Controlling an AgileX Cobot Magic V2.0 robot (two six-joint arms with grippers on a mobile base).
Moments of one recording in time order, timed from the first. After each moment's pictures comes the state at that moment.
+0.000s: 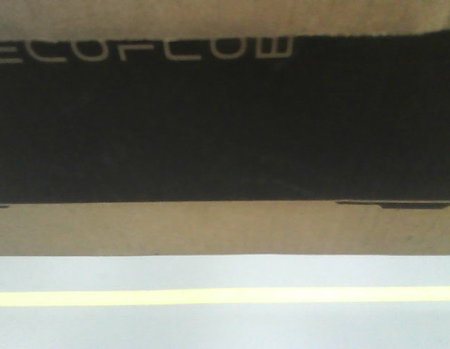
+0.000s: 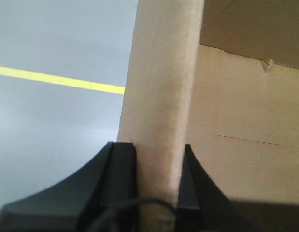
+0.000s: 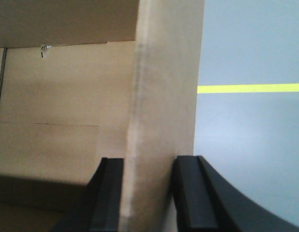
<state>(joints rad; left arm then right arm) -0.31 0.59 -1.16 0.08 1.14 -0.32 0.03 0.62 -1.18 0.25 1.20 0.11</state>
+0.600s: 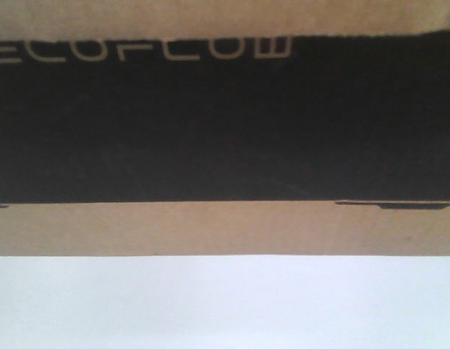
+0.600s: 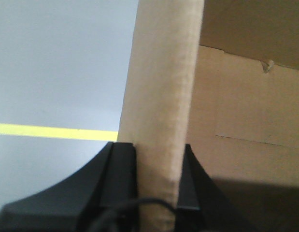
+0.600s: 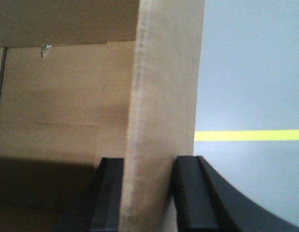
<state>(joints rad) -0.31 0.59 -1.16 0.08 1.14 -0.32 0.03 0.62 -1.18 0.25 1.20 0.11</state>
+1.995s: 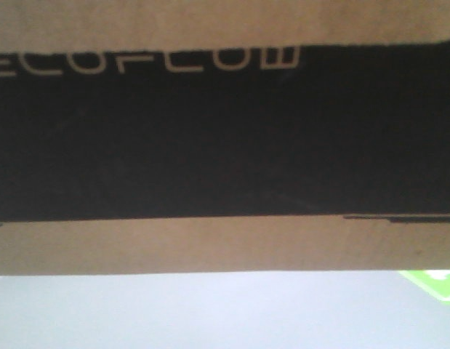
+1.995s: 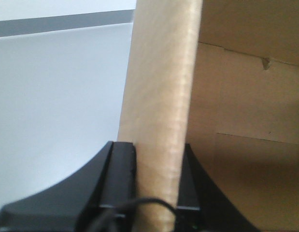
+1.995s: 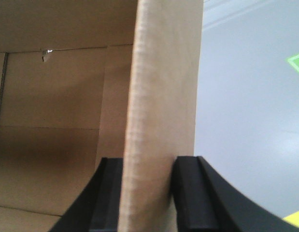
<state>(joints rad) -0.31 0.58 -1.16 0.07 1.18 -0.32 0.03 0.62 -1.18 0.25 1.20 0.11</state>
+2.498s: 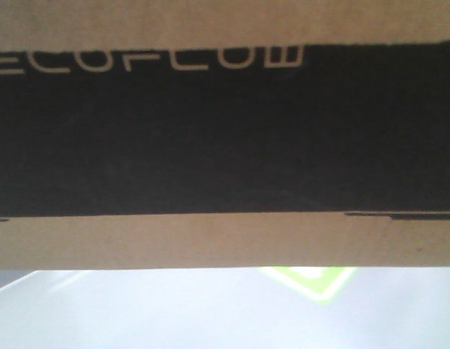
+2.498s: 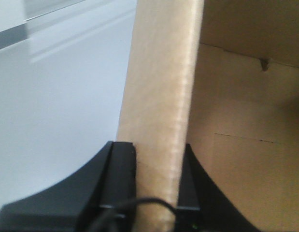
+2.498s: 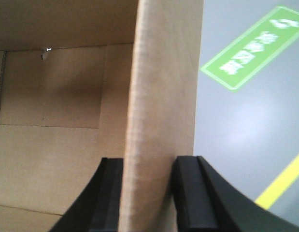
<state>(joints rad) -0.31 0.59 -1.16 0.06 1.16 -0.32 0.03 0.62 -1.18 0.25 1.20 0.11</state>
